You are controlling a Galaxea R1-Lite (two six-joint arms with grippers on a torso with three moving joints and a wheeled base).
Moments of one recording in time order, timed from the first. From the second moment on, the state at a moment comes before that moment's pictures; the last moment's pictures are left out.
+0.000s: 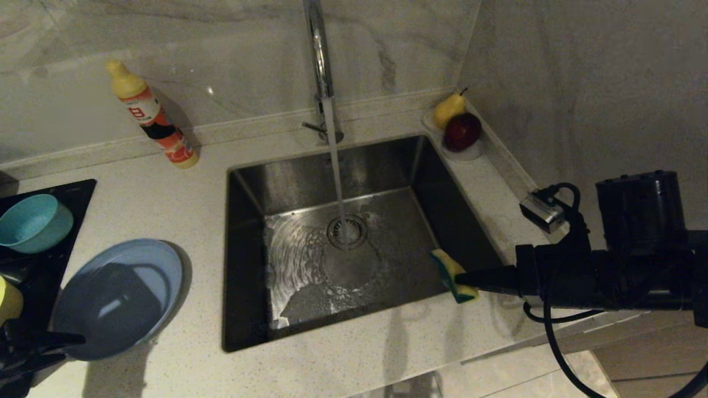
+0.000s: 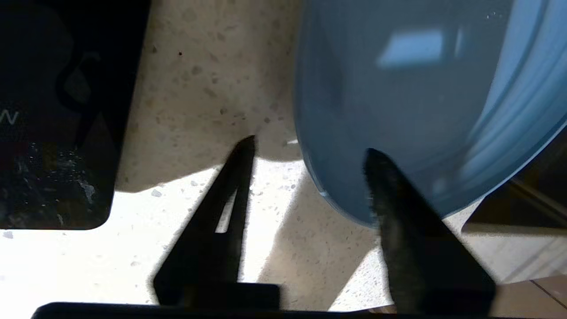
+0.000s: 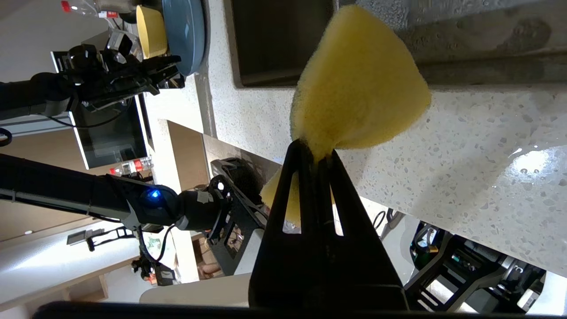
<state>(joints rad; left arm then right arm) 0.88 1.71 -0.76 0.19 -0.76 0.09 0.41 1.56 -0.84 -0.27 0.63 0.60</state>
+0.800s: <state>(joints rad) 0.87 1.64 -0.82 0.28 -0.72 0.03 0.39 1.55 -0.84 -0.26 0.66 0.60</state>
